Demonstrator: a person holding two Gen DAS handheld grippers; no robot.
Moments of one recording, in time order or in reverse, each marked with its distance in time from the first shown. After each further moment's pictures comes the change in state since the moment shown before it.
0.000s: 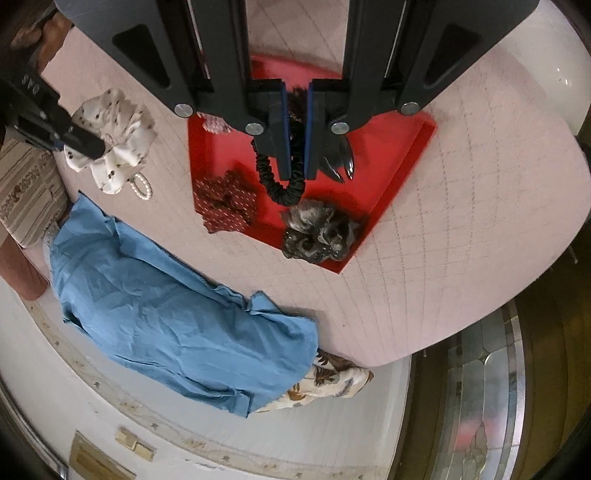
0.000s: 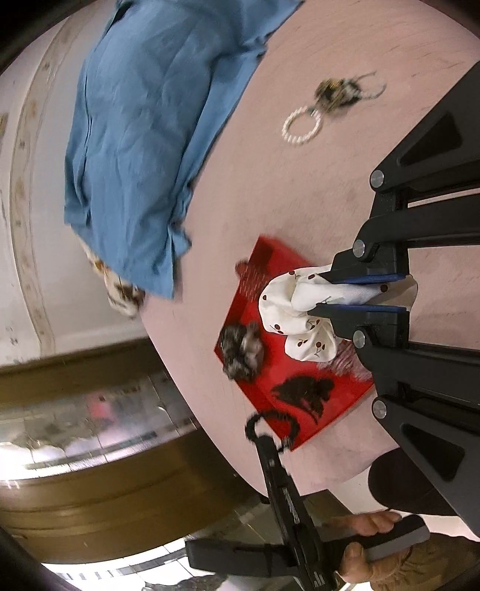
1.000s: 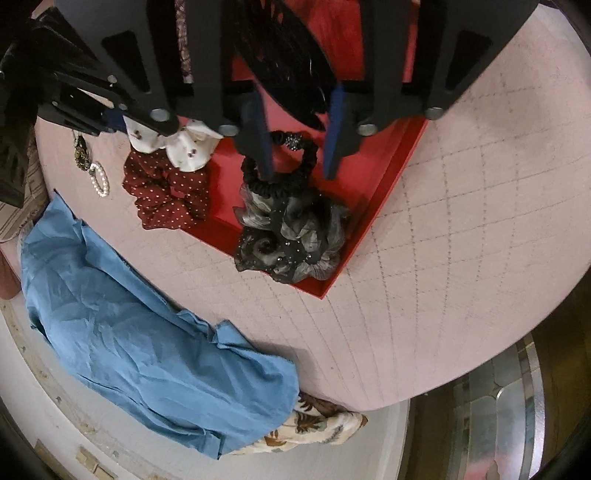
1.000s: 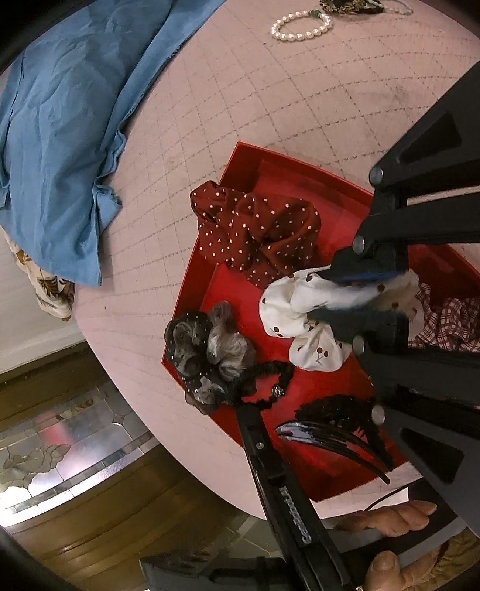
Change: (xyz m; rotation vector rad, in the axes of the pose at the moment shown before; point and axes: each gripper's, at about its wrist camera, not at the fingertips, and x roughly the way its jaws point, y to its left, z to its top) left arm 0.094 0.026 0.027 -0.026 0.131 0.028; right arm 0.159 0.008 0.018 0.086 0.217 0.062
